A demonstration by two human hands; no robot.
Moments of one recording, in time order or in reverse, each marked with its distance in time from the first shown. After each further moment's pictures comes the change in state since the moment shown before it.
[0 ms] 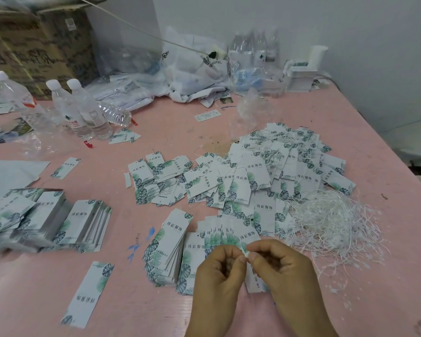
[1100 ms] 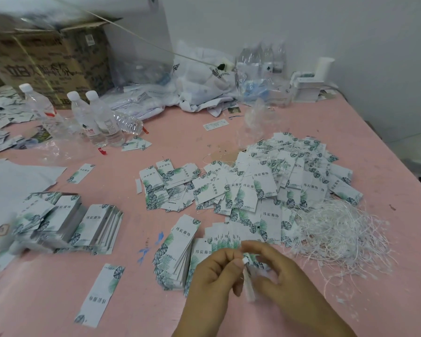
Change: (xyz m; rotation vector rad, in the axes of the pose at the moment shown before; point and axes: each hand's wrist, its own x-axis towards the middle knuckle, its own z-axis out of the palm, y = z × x) left_hand 0.003 0.020 -0.021 -0.215 -0.131 -0.100; right_hand 0.019 0.027 -0.018 -0.217 -0.476 -0.048
